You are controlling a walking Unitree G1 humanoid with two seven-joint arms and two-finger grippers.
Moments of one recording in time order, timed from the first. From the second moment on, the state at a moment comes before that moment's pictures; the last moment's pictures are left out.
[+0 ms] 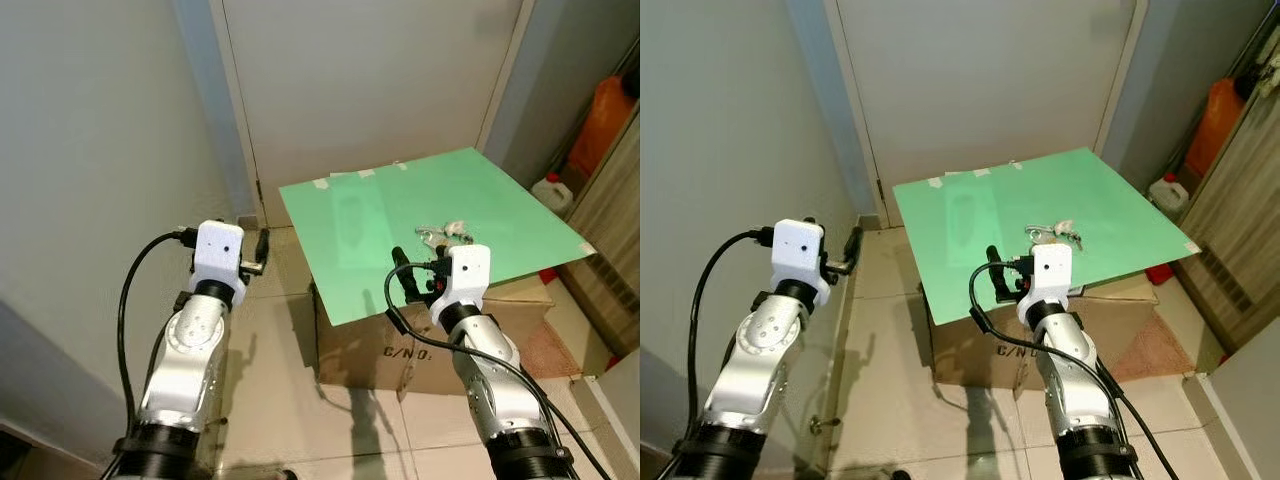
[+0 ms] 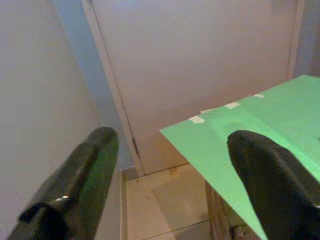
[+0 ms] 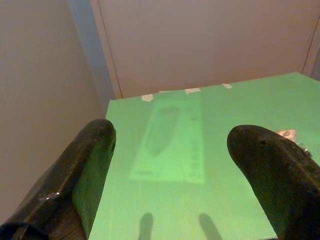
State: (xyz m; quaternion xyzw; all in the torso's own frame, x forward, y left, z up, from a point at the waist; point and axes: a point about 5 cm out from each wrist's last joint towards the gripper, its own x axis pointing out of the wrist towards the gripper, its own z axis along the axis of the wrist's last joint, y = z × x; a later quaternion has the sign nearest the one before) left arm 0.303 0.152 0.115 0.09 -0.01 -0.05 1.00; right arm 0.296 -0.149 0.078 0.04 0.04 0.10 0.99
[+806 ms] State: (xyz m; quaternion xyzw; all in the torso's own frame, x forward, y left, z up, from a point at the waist) left arm 0.311 0.144 0.113 0.14 0.01 -0.06 0.99; right arm 0.293 -0.149 0.075 0.03 0.04 0.11 0.99
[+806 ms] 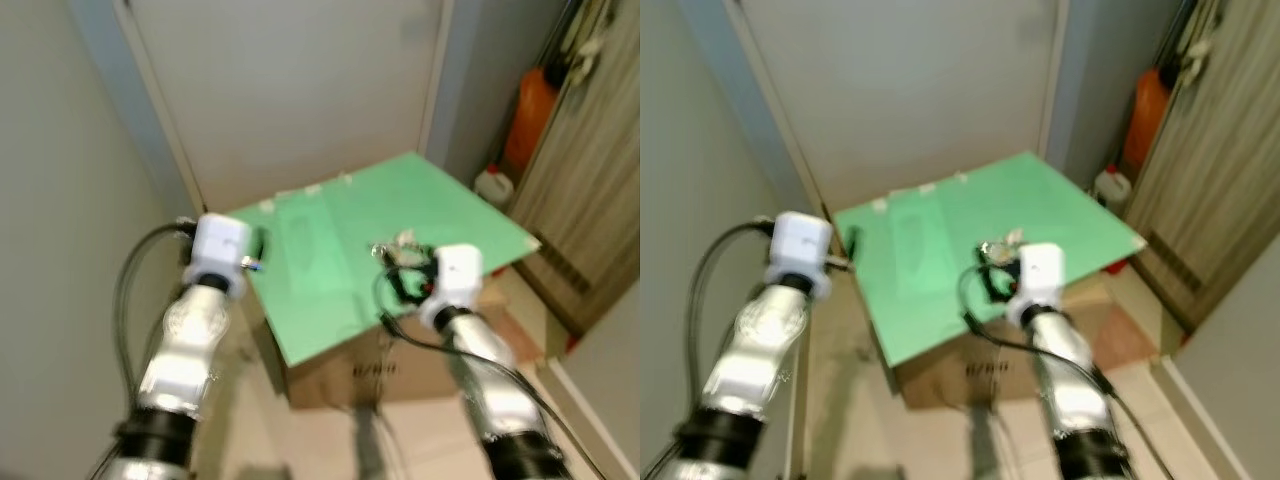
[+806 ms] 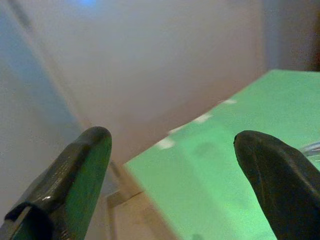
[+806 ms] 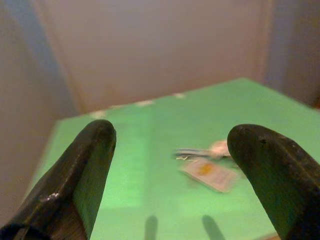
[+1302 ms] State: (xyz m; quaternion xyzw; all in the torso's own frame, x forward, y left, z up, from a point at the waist) left arm 0.310 0.143 0.106 0.14 0.03 -0.07 0.99; right arm 0.290 -0.142 0.076 0.04 0.03 0.12 0.99
